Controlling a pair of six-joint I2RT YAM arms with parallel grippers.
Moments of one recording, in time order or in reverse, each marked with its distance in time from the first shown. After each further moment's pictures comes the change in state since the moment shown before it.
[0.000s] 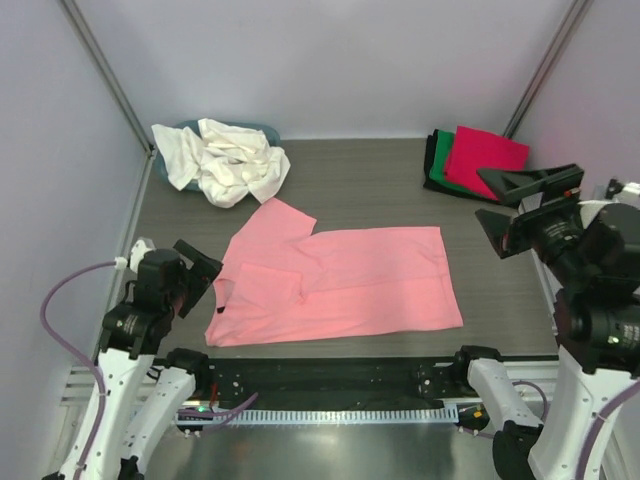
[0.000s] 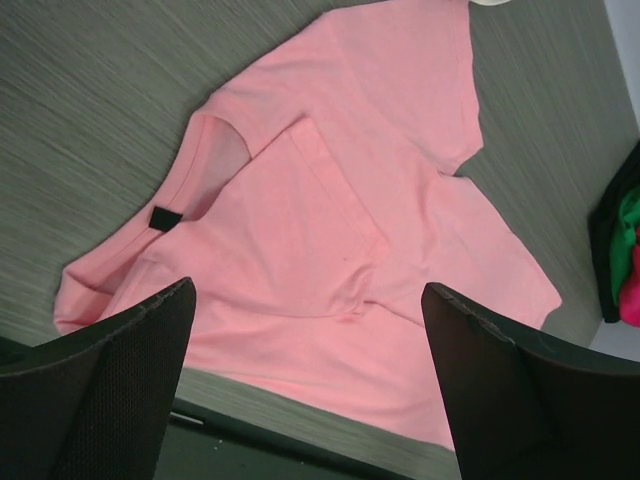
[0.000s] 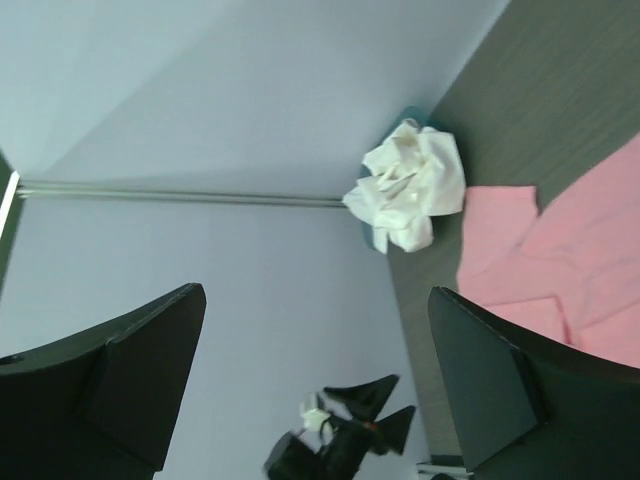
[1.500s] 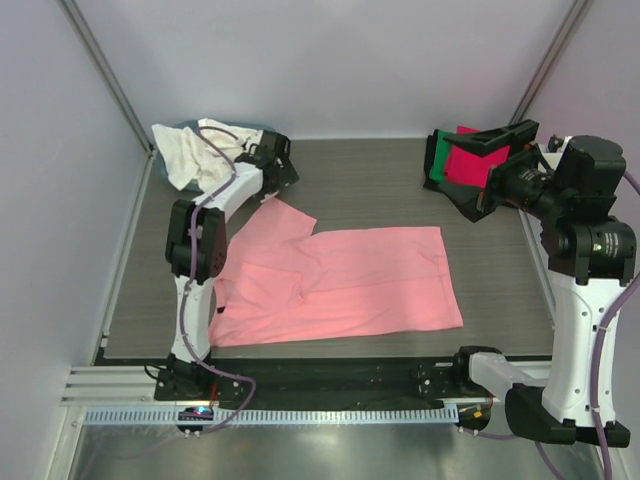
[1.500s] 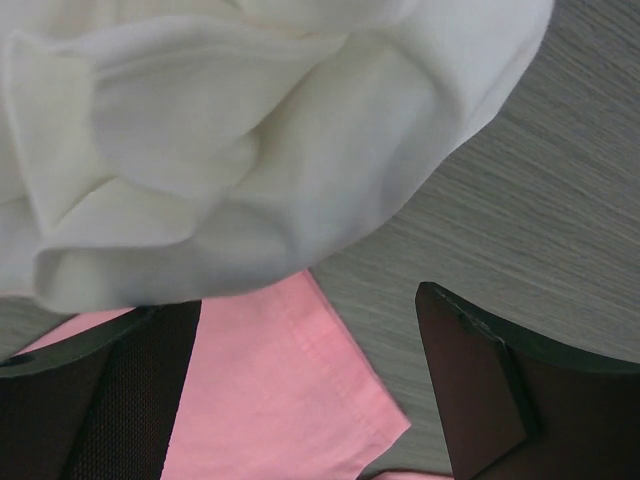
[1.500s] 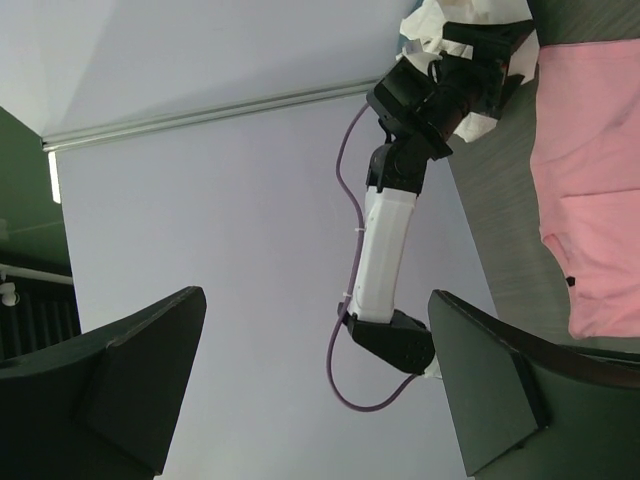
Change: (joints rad) left arm -0.118 1.612 0.958 0.447 -0.068 0.265; right arm 0.077 0.269 0.149 0.073 -0.251 0.184
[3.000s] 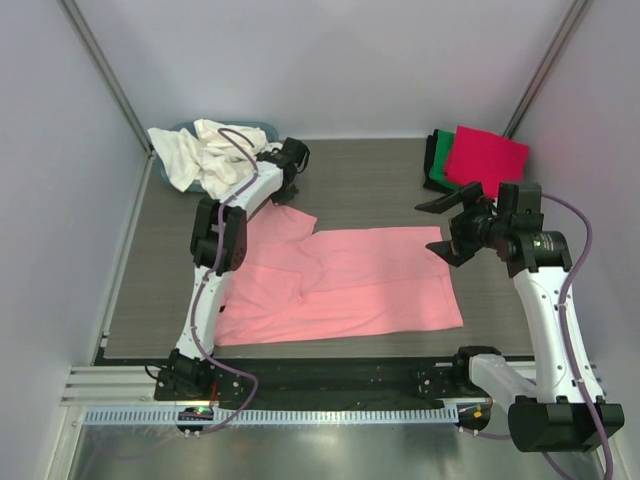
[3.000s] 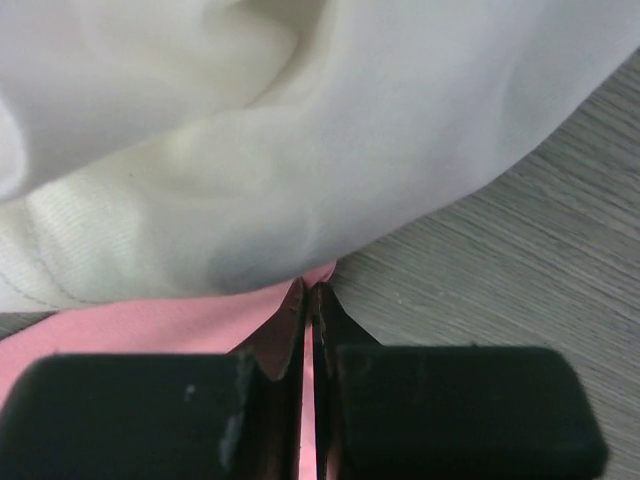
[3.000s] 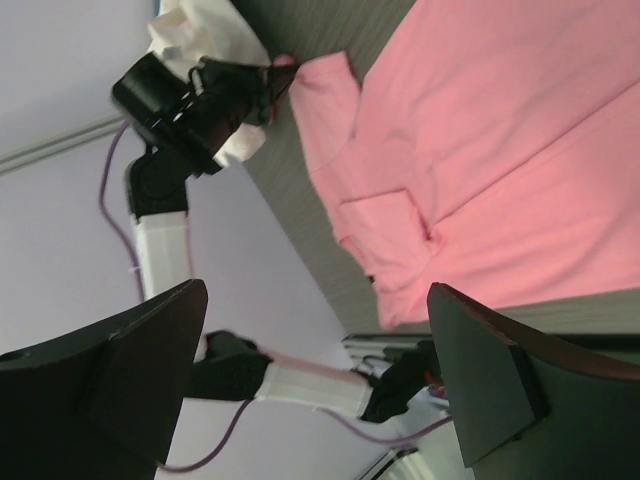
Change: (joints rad) left arm -0.071 0.268 0.323 -0.291 -0.156 -0.041; right arm 0.042 -0.076 -0.546 0.018 0.105 -0.213
